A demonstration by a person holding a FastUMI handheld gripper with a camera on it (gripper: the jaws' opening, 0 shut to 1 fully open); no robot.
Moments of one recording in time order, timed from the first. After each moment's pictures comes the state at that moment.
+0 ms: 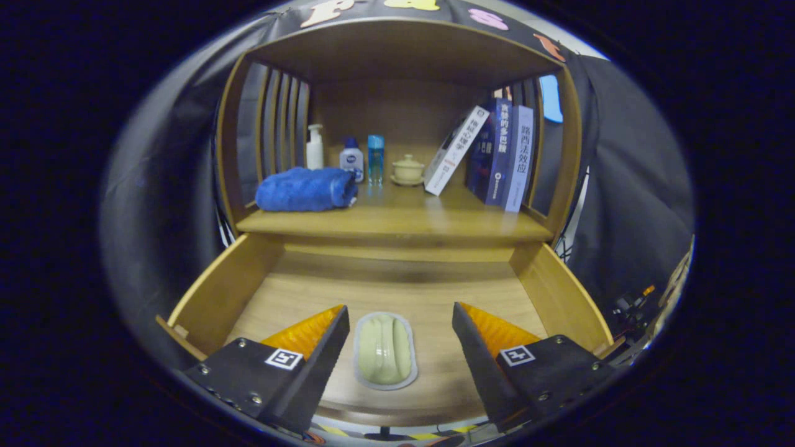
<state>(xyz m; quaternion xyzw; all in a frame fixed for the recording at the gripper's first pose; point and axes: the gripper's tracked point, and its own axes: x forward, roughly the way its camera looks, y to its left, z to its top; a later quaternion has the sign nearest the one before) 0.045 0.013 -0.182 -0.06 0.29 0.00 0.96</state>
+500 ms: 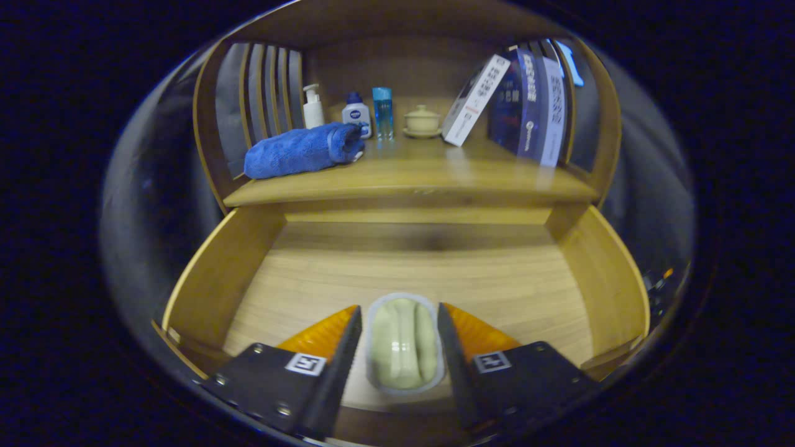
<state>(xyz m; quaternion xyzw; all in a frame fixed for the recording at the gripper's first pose) 0.059 0.037 -0.237 0.00 0.40 0.04 0.92</state>
